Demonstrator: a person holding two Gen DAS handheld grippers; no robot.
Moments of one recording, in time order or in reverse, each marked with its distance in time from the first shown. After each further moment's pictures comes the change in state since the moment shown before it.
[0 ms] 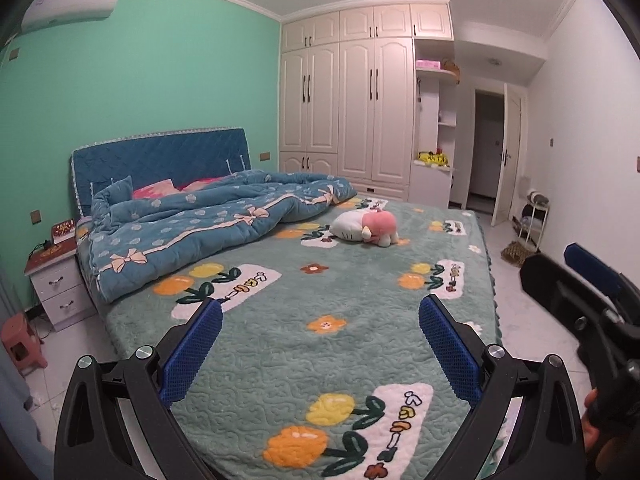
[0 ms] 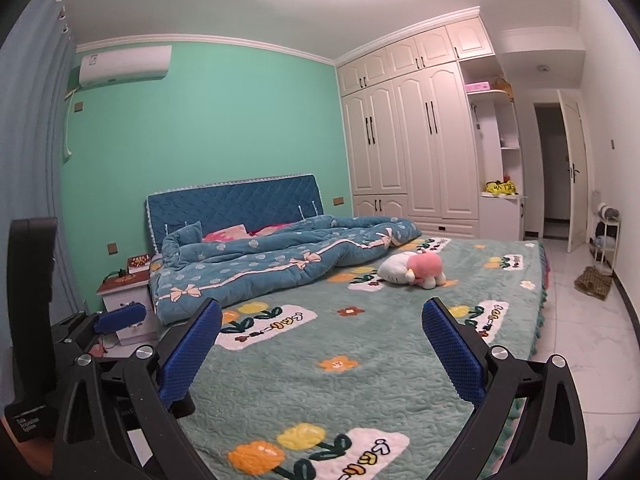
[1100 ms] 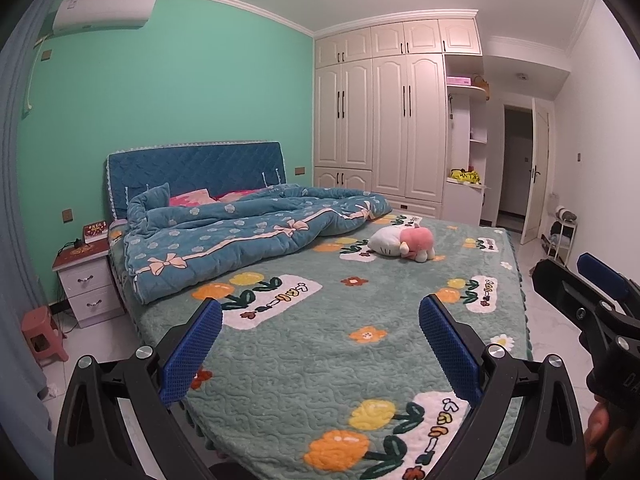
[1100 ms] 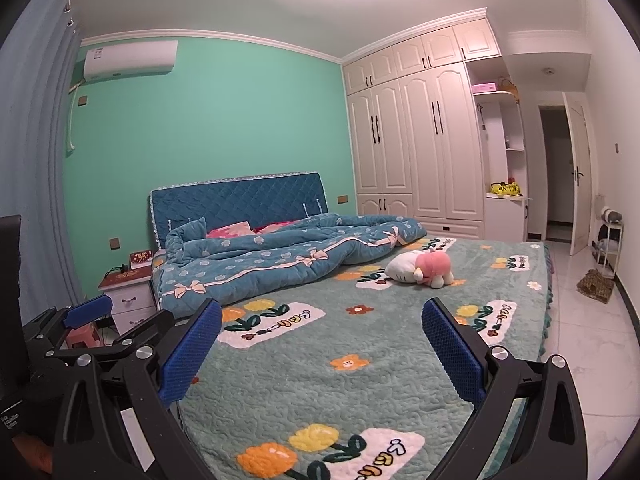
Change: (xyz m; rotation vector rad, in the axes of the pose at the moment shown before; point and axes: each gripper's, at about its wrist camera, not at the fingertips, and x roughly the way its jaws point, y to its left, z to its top) left arm -0.015 0.038 -0.007 -0.034 -0.056 0.116; right arm 0.011 0.015 -0.006 -0.015 0.002 0.013
